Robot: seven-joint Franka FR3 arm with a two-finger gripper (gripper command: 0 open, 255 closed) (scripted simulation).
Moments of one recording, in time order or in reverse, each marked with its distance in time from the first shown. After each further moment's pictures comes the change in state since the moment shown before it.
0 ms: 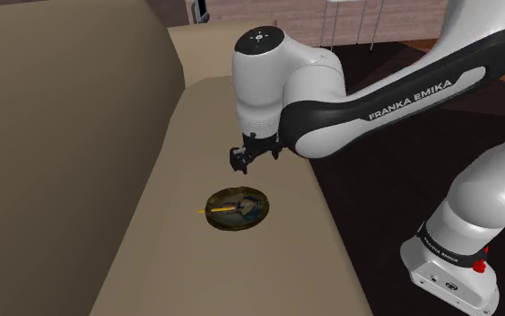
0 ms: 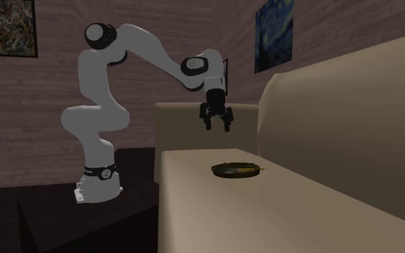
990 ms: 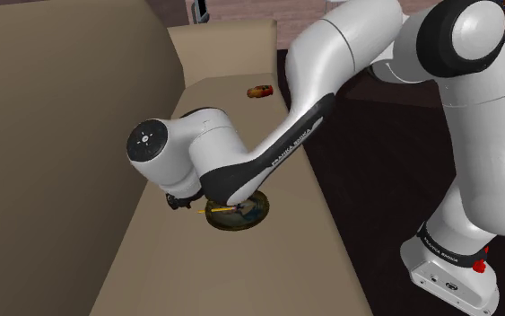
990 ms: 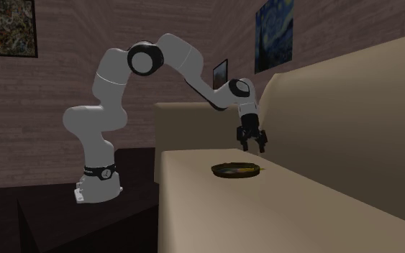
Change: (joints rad) arm 0.300 0.848 0.022 0.577 -0.780 -0.288 0.686
